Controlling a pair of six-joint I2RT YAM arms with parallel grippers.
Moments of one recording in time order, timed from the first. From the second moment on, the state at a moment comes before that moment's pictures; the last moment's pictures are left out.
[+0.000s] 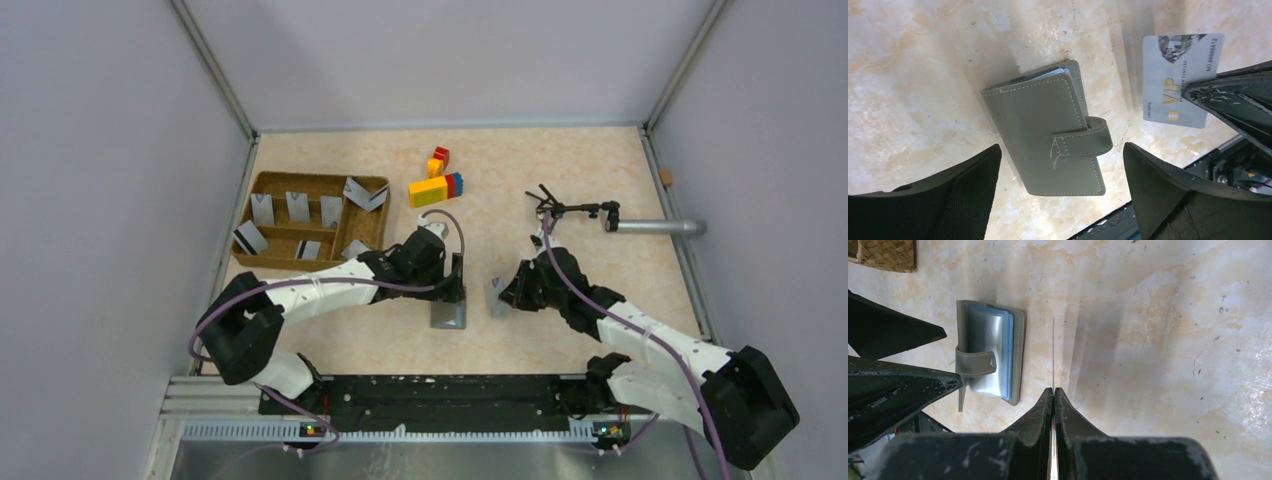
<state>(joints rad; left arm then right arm) -0.88 1.48 0.88 -0.26 0.03 -0.70 0.61 0.99 0.41 -0.13 -0.09 0.71</state>
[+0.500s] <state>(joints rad) -0.95 1.63 1.02 -0.46 -0.05 -0.65 0.61 0.98 0.41 -0.13 -0.10 0.71</state>
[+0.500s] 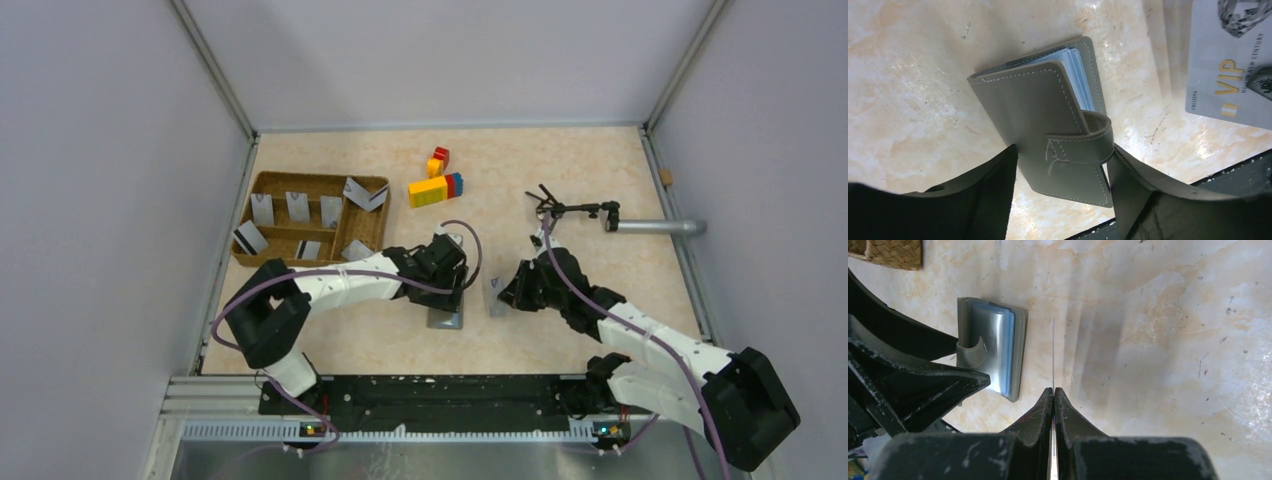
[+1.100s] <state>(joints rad) -0.94 1.44 0.86 -0.36 -0.05 -0.76 0.63 0.86 0.41 -0.08 -0.22 0.78</state>
